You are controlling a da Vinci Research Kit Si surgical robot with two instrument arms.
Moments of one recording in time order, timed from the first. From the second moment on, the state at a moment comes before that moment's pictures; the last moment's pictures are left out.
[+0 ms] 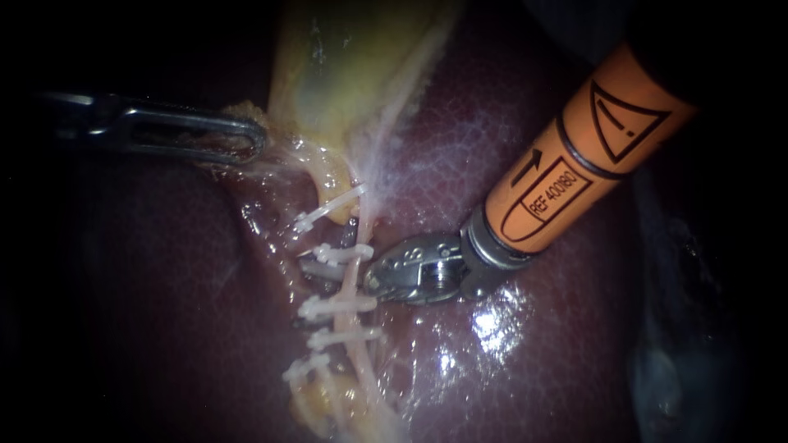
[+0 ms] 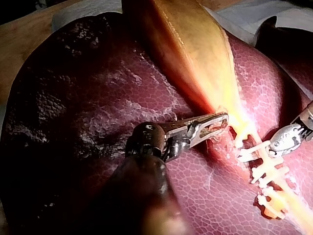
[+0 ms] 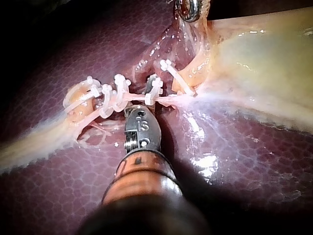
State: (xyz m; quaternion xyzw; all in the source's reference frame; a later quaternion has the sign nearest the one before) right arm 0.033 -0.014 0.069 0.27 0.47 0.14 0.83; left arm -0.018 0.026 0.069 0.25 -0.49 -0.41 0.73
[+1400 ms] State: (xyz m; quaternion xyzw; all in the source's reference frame) right arm 0.021 -0.011 0.068 0.41 0.43 0.16 0.79; left arm -0.017 0.026 0.069 0.25 -0.49 -0.41 0.73
